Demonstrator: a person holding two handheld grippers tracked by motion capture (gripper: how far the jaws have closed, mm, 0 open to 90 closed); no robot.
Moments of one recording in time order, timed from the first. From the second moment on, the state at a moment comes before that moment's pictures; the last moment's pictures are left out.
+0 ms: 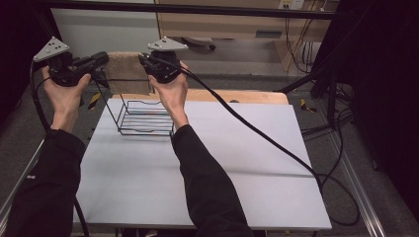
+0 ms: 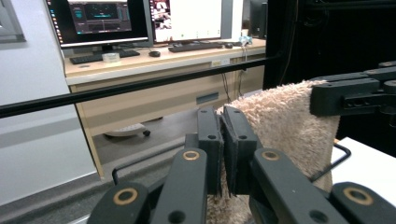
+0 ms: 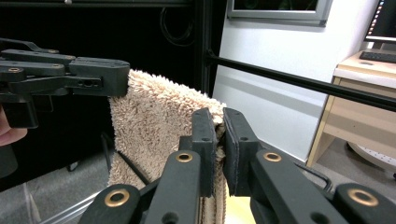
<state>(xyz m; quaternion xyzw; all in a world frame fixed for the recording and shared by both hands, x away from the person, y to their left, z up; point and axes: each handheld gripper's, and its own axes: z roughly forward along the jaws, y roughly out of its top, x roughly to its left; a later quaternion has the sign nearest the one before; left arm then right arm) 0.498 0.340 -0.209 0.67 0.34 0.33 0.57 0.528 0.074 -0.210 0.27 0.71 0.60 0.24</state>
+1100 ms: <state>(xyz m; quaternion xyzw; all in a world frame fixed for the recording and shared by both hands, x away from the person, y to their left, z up) 0.466 0.349 -0.231 0.70 0.34 0.29 0.55 0.503 0.072 -0.225 0.23 0.76 0.56 0.23</state>
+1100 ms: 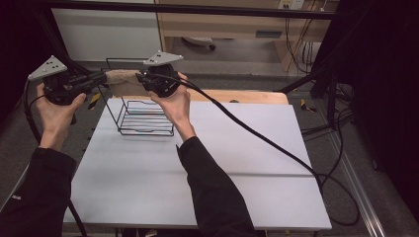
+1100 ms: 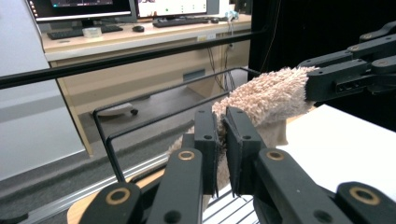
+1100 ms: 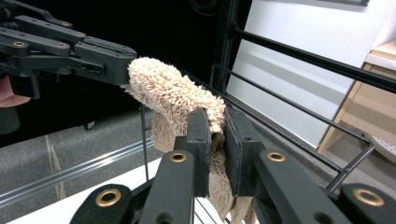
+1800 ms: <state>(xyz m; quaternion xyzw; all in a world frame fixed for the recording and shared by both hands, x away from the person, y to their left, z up) 0.463 0.351 -0.216 0.70 0.37 0.25 0.56 0.499 0.075 -0.232 0.21 0.78 0.54 0.23</state>
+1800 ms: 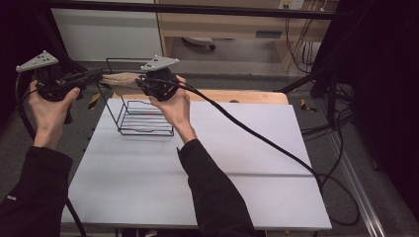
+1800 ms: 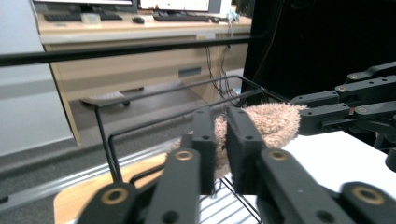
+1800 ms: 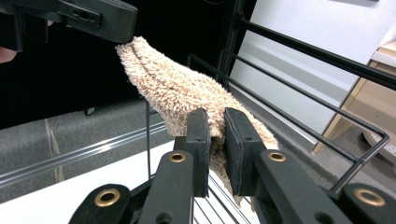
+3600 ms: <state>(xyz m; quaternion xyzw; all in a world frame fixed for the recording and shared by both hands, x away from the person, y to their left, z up) 0.450 0.350 -0.264 0.74 0.38 0.24 0.51 0.484 0.047 -0.246 0.26 0.78 0.54 0.16</state>
